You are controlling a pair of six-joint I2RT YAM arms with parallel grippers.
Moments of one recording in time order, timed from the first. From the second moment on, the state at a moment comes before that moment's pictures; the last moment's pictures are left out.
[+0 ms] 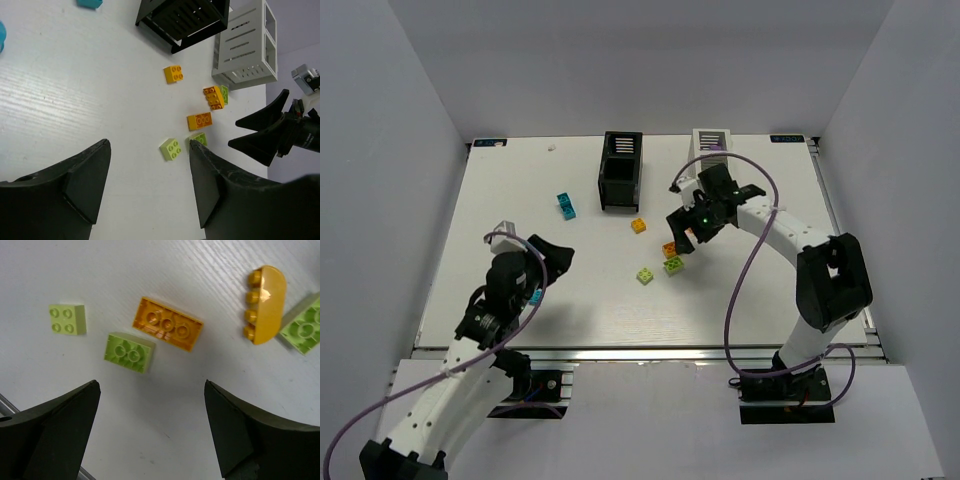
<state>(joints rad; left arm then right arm) -0.38 0.61 0.52 -0.28 -0.14 -0.84 0.46 1.71 1.29 -0.63 -0.35 -0.22</state>
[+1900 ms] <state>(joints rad) -0.38 0.72 0.57 -0.36 -0.20 -0.92 0.61 1.89 1.27 -0.57 -0.19 -0.08</state>
